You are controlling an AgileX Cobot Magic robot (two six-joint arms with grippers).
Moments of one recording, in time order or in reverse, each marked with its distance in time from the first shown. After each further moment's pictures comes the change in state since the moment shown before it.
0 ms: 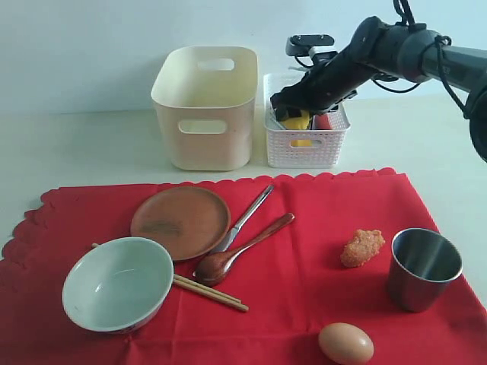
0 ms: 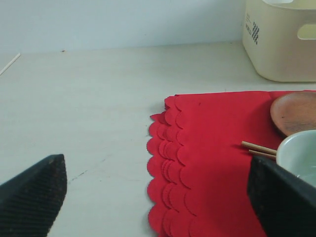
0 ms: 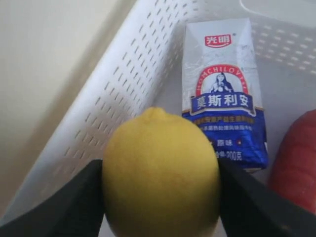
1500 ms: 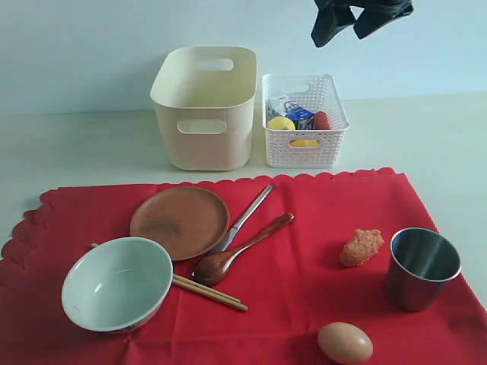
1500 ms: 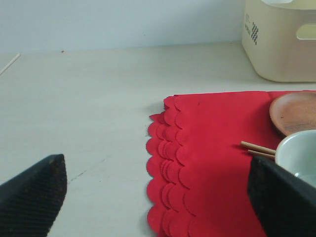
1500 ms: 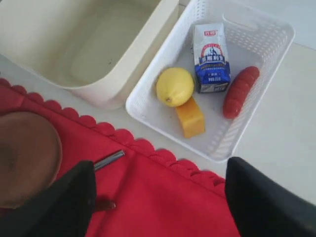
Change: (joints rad) left arm 0.000 0.000 0.000 0.000 0.000 0.000; right arm 0.001 -0.549 0.172 -0.164 0.431 0.112
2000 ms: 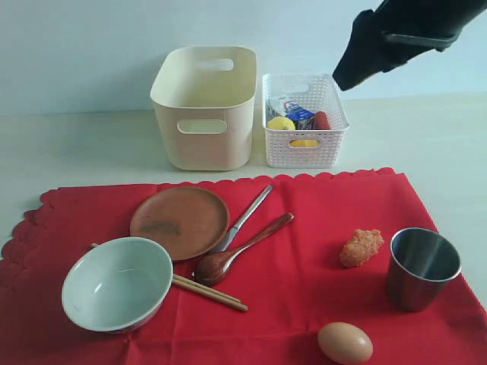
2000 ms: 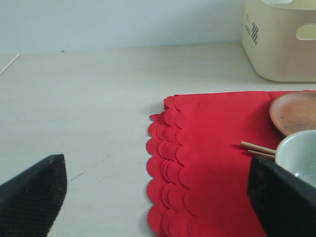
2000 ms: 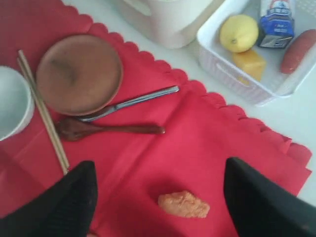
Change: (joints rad) left arm 0.000 0.000 0.000 0.000 0.000 0.000; right arm 0.041 -0.414 0.525 0.100 -0.059 -0.225
